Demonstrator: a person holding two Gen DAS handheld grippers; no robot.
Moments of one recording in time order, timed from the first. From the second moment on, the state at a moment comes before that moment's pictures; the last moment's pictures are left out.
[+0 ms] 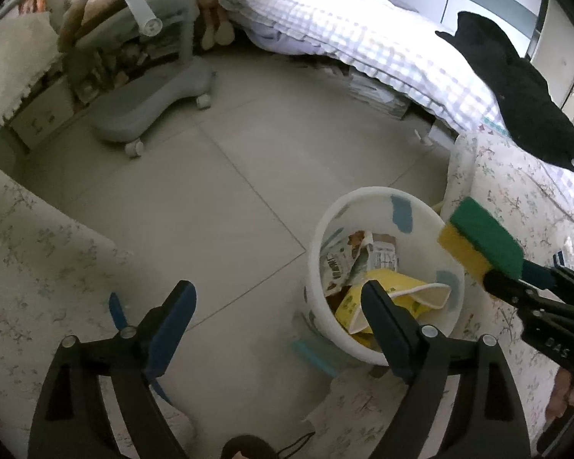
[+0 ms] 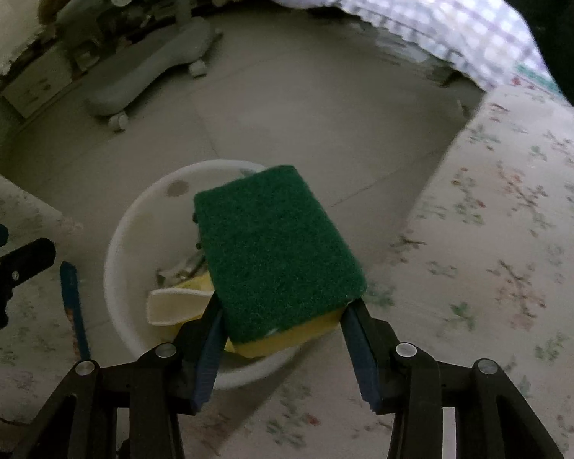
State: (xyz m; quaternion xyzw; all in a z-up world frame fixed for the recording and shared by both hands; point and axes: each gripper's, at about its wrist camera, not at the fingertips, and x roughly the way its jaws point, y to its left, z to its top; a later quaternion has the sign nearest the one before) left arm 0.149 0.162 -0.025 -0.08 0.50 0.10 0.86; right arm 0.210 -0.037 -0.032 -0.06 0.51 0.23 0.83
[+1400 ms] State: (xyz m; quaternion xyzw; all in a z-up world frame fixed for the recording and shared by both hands) left arm 0.162 0.042 -0.001 -0.06 0.49 -0.01 0.87; right arm 0.181 -0.291 0.027 0.01 0.47 0.02 0.88
